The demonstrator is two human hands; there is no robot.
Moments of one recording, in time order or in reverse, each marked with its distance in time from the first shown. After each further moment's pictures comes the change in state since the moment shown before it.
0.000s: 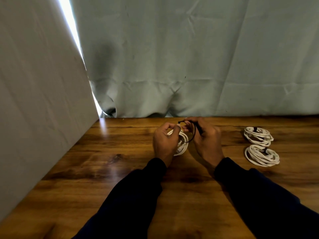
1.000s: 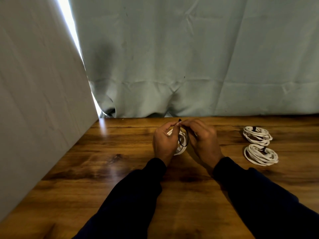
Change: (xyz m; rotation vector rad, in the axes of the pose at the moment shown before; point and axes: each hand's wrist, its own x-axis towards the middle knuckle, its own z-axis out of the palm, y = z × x) left_hand -0.001 0.000 -0.003 -0.015 -0.004 0.153; right_hand -0.001 0.002 -0.001 -0.088 -0.119 -0.204
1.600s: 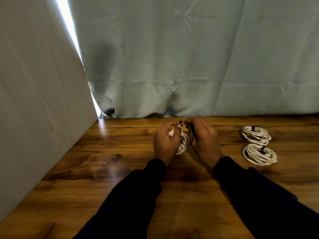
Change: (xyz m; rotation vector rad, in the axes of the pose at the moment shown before) left_hand -0.003 0.007 0.002 0.113 -0.023 -0.002; right_hand -0.001 0.005 -0.001 -0.099 0.004 0.025
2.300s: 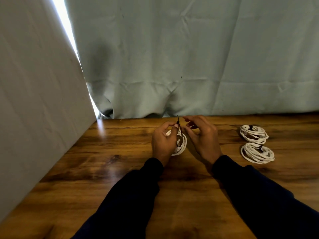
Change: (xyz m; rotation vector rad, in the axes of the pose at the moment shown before) left_hand 0.000 0.004 -0.003 -0.074 -0.044 -0.060; right_hand 0.003 0.001 -0.002 0.078 -0.019 0.214
